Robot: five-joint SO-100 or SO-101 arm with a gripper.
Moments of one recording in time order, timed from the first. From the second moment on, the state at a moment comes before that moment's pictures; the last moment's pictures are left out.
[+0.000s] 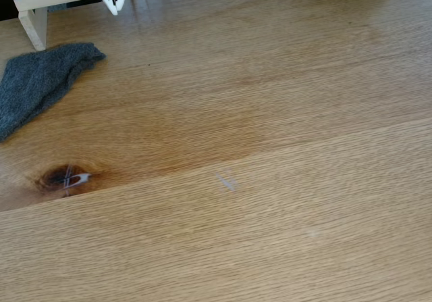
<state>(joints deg) -1.0 189.1 186.2 72.2 1.4</state>
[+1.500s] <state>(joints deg) 15.9 155.8 179.1 54.4 -0.5</state>
